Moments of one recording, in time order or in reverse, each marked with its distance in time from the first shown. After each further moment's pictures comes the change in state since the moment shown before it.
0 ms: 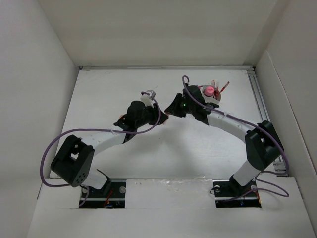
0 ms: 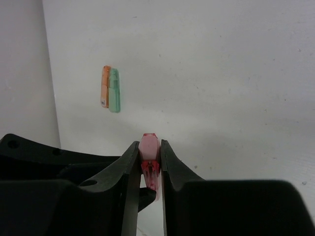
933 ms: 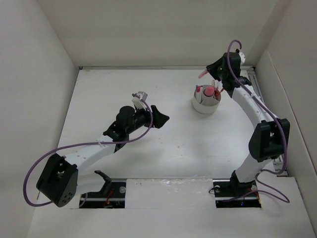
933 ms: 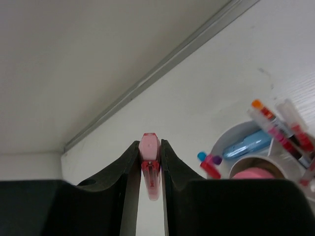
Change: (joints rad) left arm 0.000 -0.240 -0.111 0.030 0.000 -0.016; right arm -0.422 0.048 0.346 -0.064 0.240 -0.021
